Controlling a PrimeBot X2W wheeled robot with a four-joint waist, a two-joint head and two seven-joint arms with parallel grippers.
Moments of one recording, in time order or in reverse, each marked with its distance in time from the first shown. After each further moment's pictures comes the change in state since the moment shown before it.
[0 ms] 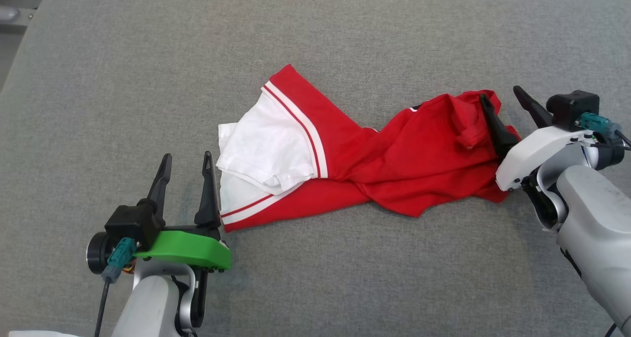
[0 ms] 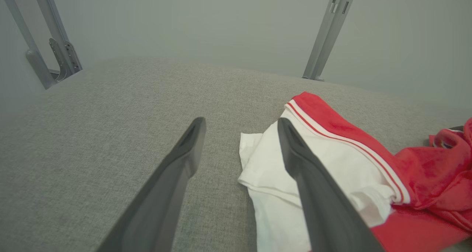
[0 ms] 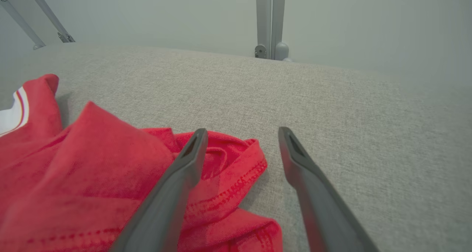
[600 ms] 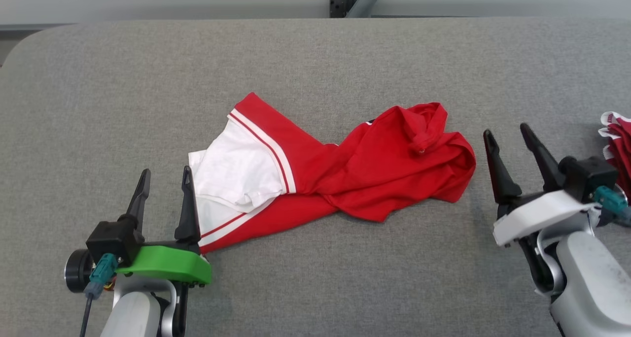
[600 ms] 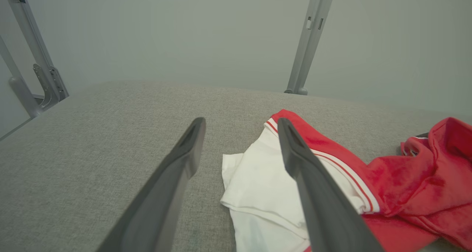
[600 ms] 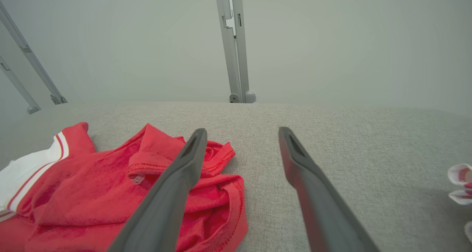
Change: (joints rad) left arm 0.051 0.044 0.038 -0.021 0.010 0.012 -0.001; right arm 0.392 0.109 -0.381 -0.432 -0.246 0.000 -0.004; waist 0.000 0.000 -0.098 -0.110
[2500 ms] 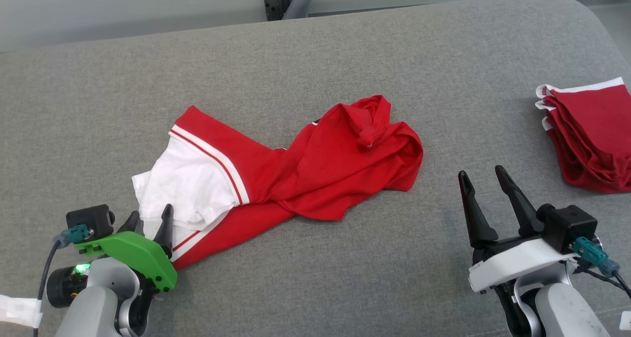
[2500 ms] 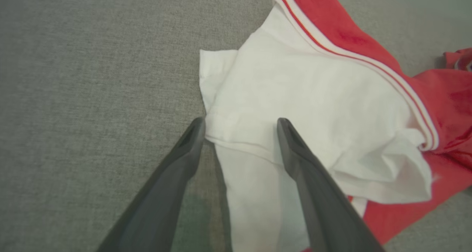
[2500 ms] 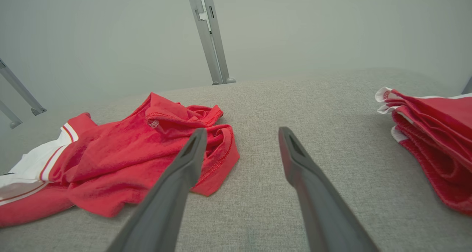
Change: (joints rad) left arm -0.082 0.102 0.017 0.236 -0.216 -0.083 0.369; right arm 0.250 0.155 -0.067 -0.267 -0.105 0.000 0.081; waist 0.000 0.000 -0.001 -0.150
